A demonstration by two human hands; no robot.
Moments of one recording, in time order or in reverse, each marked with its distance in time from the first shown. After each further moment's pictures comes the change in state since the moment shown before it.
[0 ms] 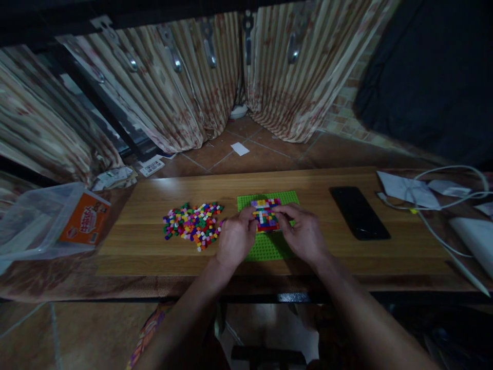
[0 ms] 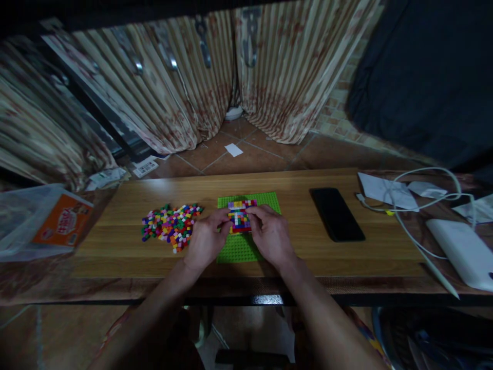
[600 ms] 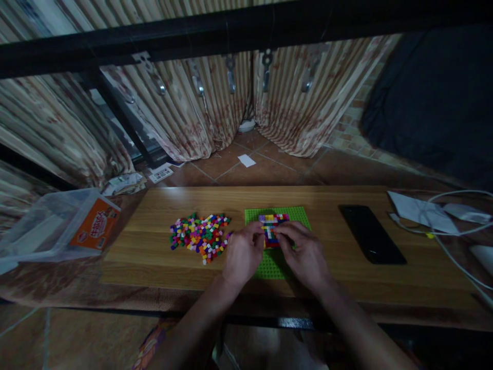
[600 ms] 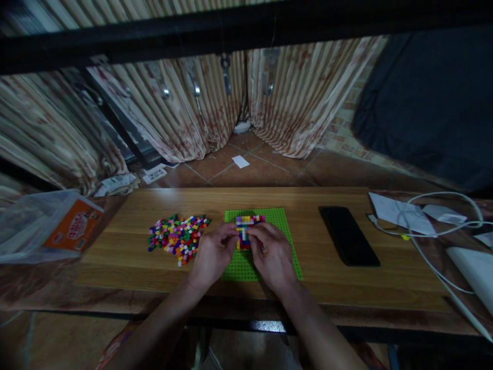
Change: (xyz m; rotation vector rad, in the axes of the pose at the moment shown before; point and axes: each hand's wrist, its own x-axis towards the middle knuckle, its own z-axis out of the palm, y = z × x) left_hand -0.002 0.001 -0.001 -0.242 0.093 -0.058; right_hand -0.006 -0.004 0.011 -0.053 -0.043 -0.074
